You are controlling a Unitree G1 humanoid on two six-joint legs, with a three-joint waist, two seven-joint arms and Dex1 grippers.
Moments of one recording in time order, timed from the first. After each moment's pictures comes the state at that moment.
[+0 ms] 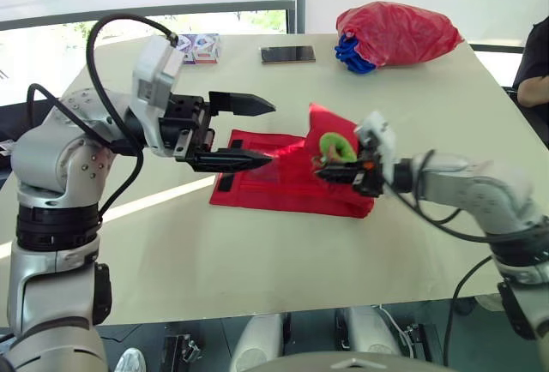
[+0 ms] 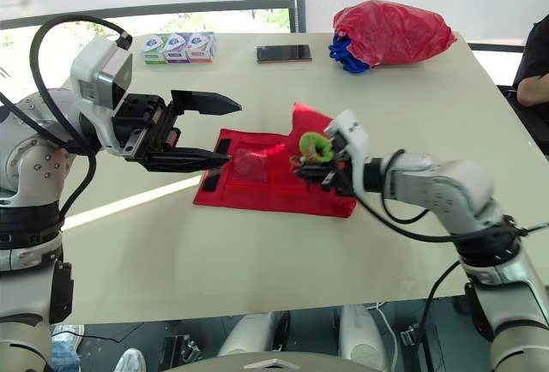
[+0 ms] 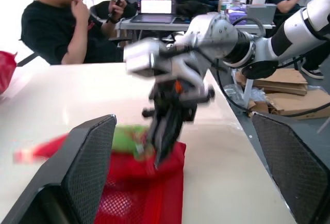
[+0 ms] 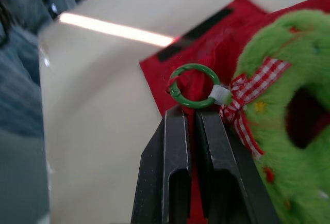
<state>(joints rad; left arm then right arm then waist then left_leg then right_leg) -0.68 0.86 0.11 -0.17 -0.79 0.68 -1.37 -0.67 -0.60 0.32 -0.26 0.89 1.02 0.52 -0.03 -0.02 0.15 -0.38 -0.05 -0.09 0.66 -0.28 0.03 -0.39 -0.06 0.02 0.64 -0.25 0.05</state>
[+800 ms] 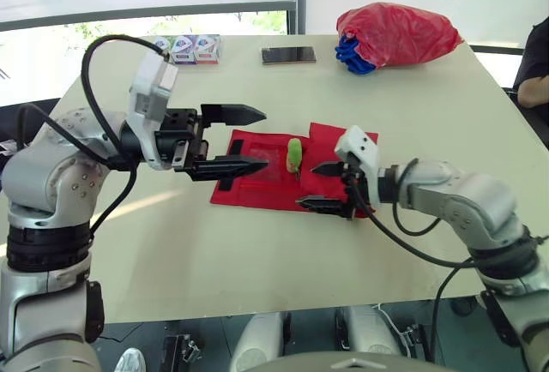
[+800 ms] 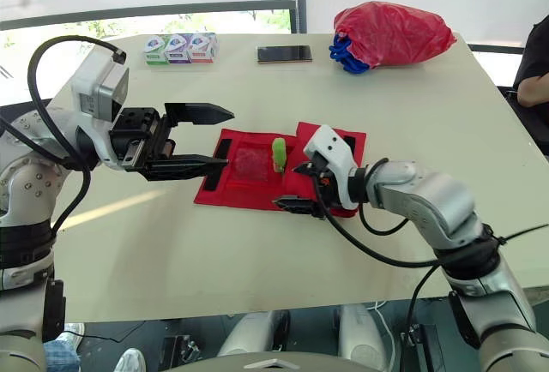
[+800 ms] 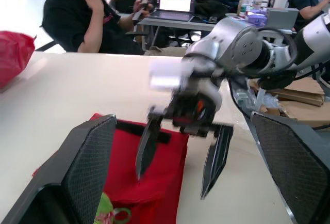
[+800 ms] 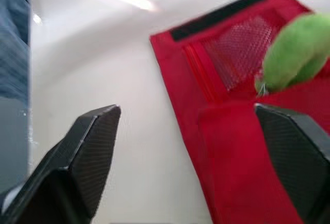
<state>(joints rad) -0.52 0.88 0.19 -0.21 -0.82 0.71 -1.25 -0.54 -0.55 0.19 -0.48 0.71 1.02 0.64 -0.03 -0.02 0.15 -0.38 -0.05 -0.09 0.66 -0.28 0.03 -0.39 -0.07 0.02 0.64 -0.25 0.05</state>
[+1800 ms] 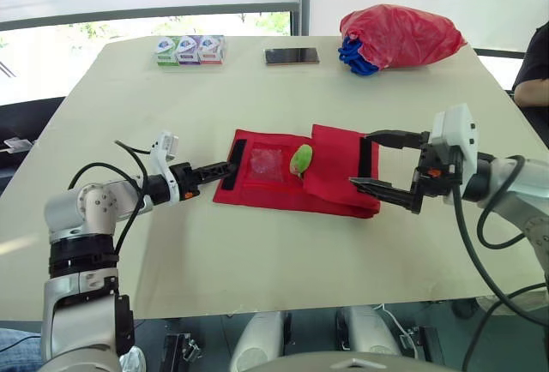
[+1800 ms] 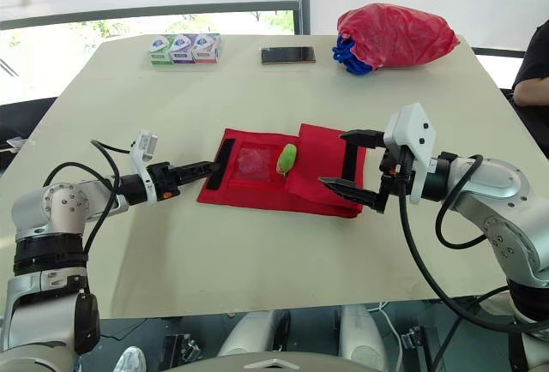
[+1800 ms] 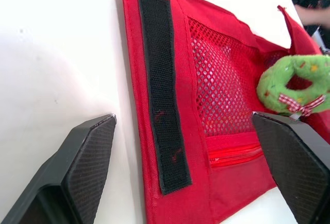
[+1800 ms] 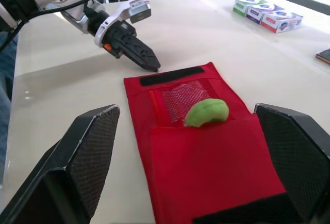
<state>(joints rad) -0.48 0.69 0.31 0.24 -0.76 1.24 -0.71 -0.37 -0.75 -0.08 -0.61 0.74 0.75 0.78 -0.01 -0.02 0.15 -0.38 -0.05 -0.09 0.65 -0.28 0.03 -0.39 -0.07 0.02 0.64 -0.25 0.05</state>
